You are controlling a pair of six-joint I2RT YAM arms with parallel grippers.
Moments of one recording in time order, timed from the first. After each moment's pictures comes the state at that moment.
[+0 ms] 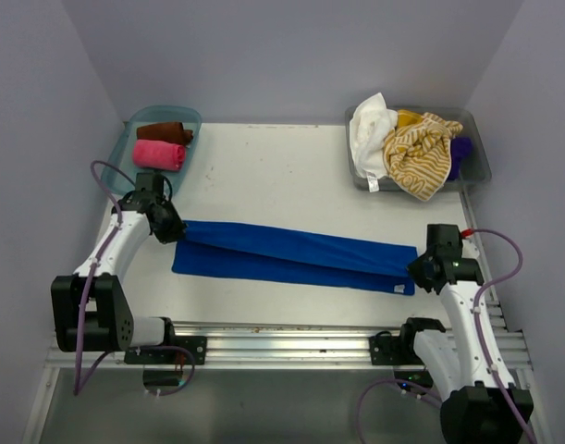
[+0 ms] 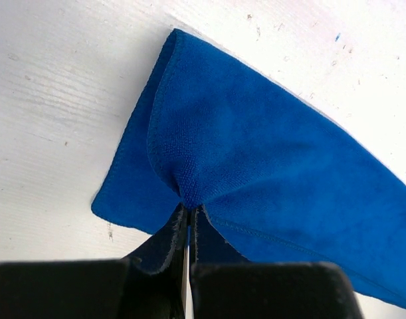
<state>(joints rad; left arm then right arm) 0.03 1.35 0.92 -0.70 0.03 -0.54 -0.07 0.79 0.62 -0.93 0.21 0.90</state>
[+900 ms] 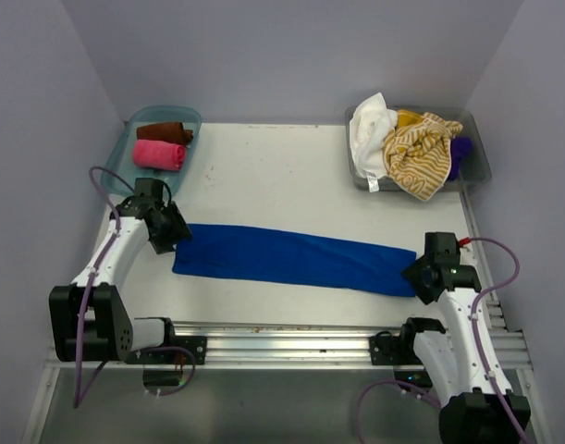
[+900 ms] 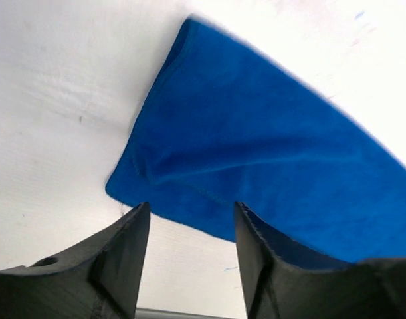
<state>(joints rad) 0.03 1.30 0.86 -0.75 0.02 -0.53 -0.07 0.74 0.55 -0.97 0.22 0.89</state>
